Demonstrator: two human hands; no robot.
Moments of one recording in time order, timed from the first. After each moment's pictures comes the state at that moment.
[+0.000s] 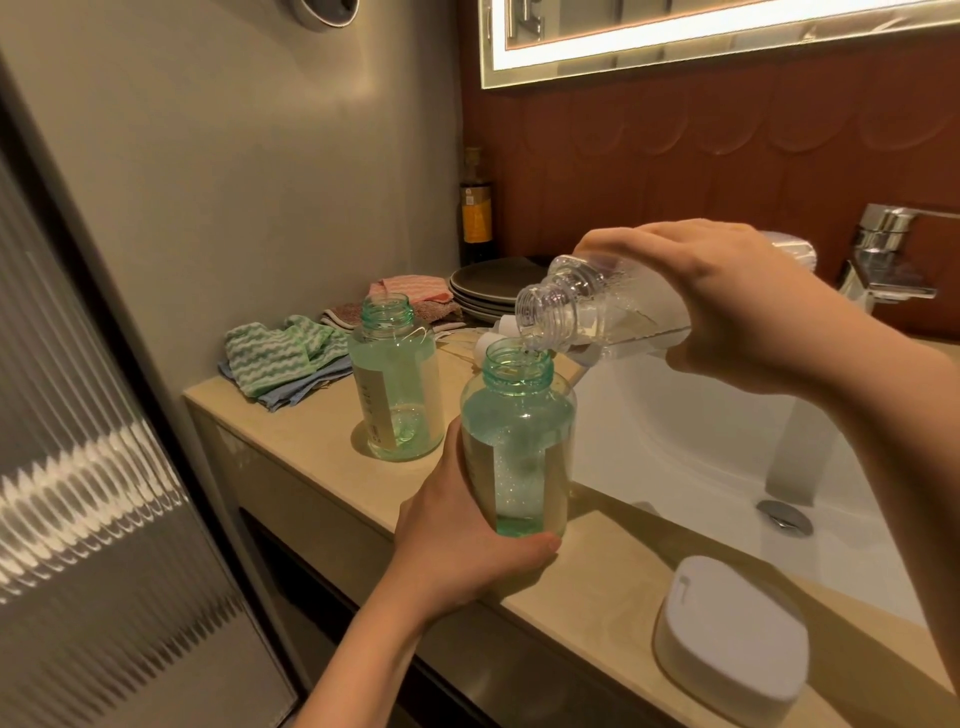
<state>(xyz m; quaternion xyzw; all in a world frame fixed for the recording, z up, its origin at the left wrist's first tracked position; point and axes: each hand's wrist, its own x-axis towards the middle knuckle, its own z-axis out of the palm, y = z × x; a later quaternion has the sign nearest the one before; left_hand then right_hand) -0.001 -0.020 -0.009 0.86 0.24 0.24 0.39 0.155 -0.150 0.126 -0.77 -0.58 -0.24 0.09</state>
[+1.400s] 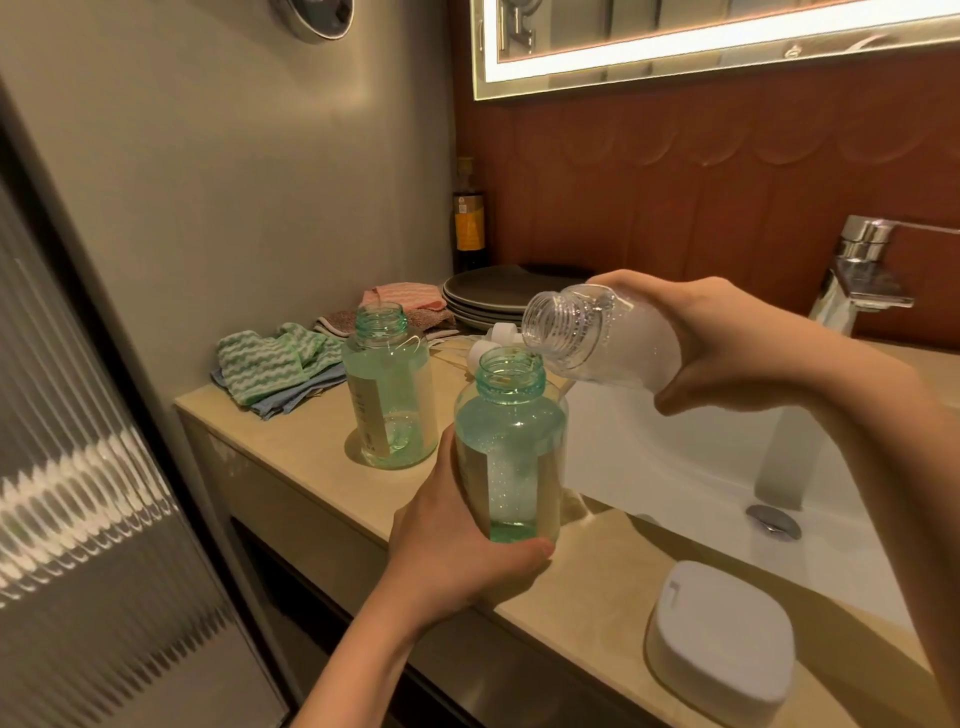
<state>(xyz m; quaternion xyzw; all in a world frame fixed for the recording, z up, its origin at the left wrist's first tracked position) -0.002 -0.020 -0.010 0.84 0.24 0.25 0.41 0.175 -0.153 0.113 -0.81 -0.56 -0.04 0.17</state>
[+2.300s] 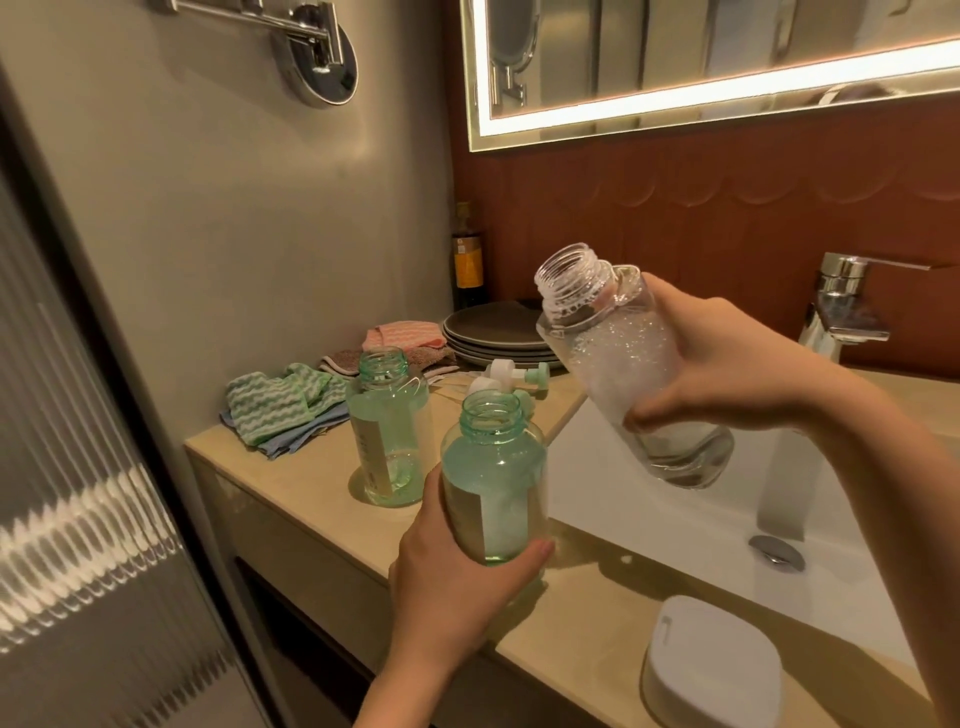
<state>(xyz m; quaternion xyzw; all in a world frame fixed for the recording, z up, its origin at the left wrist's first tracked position) 0.002 -0.027 -0.023 0.78 0.28 0.38 0.41 0.167 -0.163 0.127 -0.77 -0.55 -0.03 0.31</state>
